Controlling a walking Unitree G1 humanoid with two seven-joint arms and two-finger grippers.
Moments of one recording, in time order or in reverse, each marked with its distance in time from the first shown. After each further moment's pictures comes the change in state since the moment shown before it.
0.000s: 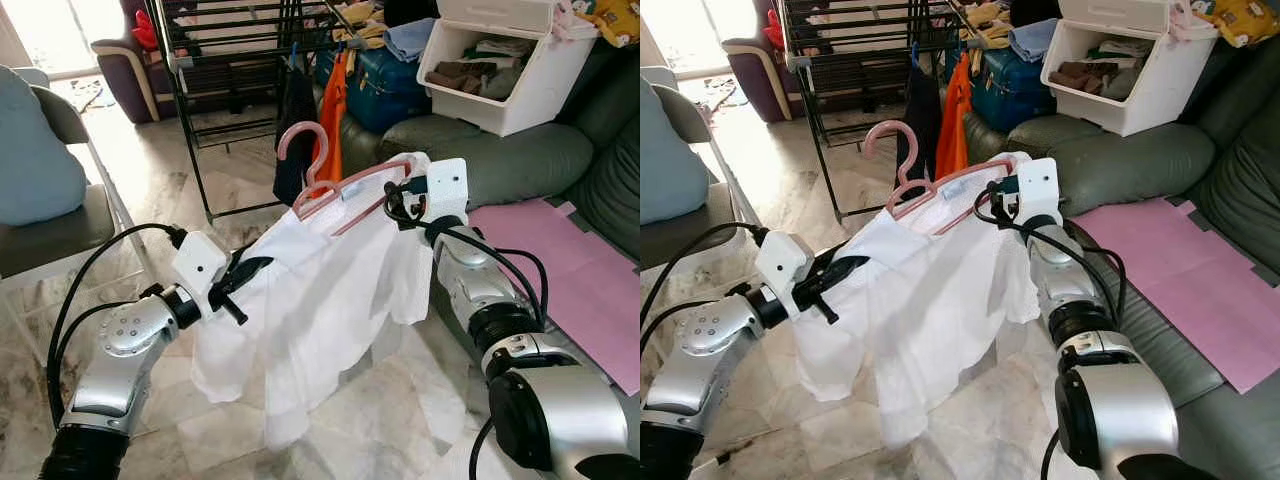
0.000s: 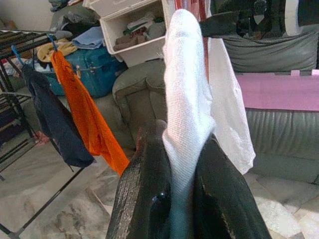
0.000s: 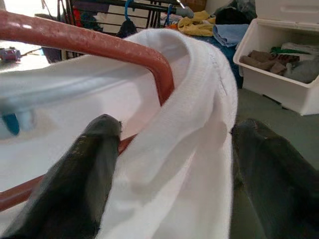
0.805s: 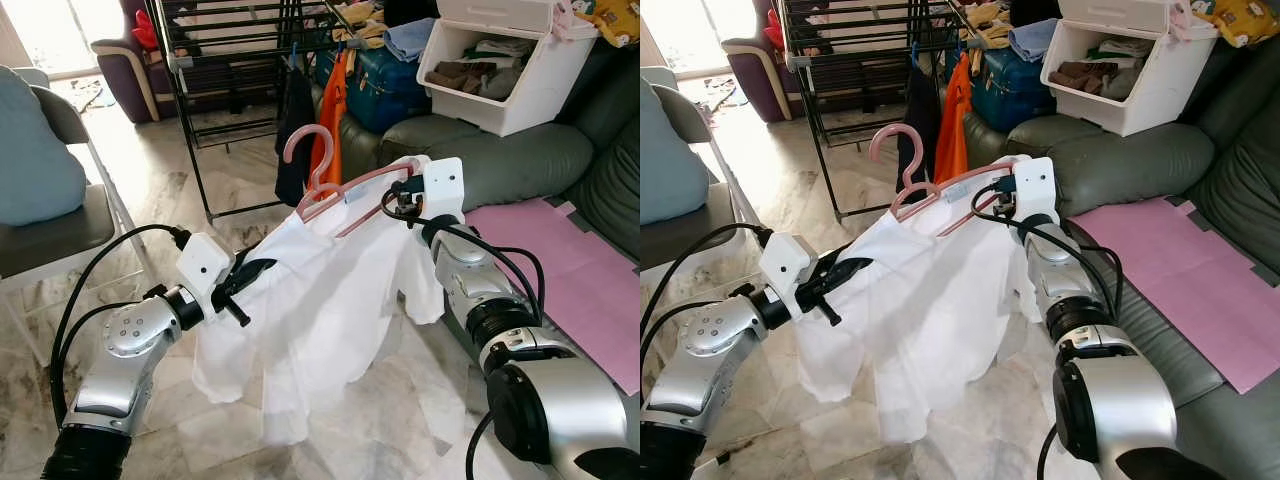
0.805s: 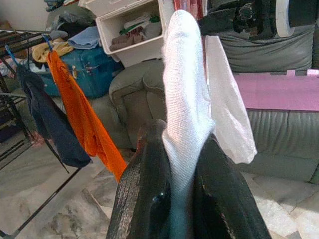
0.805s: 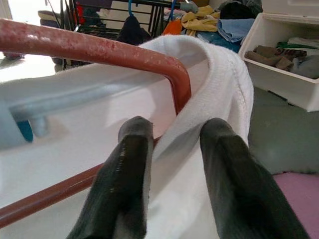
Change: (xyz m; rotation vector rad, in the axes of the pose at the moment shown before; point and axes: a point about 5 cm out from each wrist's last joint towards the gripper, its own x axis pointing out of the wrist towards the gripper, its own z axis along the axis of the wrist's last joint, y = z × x) left arm 0.001 -0.002 0.000 -0.002 0.000 -0.012; right arm 0.002 0.002 0.000 0.012 0.018 0.011
